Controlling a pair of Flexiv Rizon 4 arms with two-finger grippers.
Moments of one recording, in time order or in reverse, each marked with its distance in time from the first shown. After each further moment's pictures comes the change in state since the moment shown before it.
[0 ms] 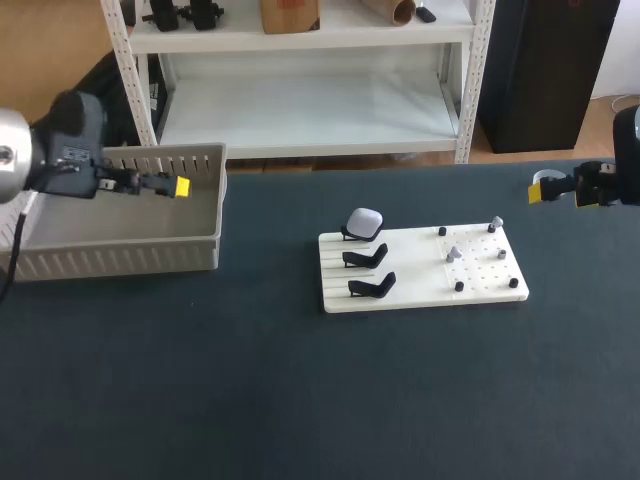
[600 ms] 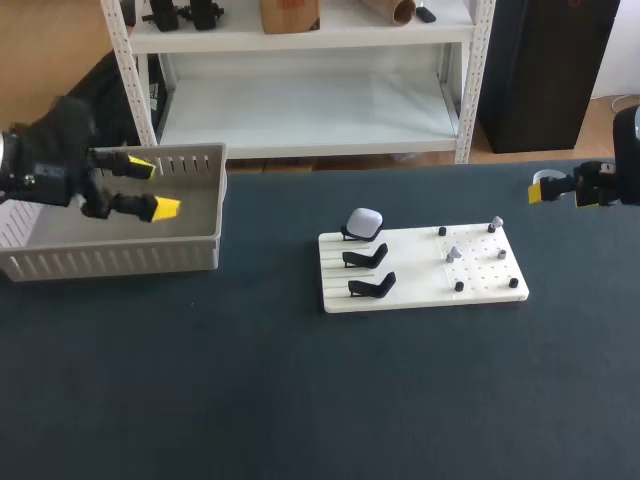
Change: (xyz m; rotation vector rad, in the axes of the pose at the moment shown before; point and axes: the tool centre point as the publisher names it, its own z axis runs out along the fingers) left arm 0.008 -0.013 -0.002 0.294 -0.055 0.475; right arm 0.000 0.000 0.000 0.000 0.000 0.000
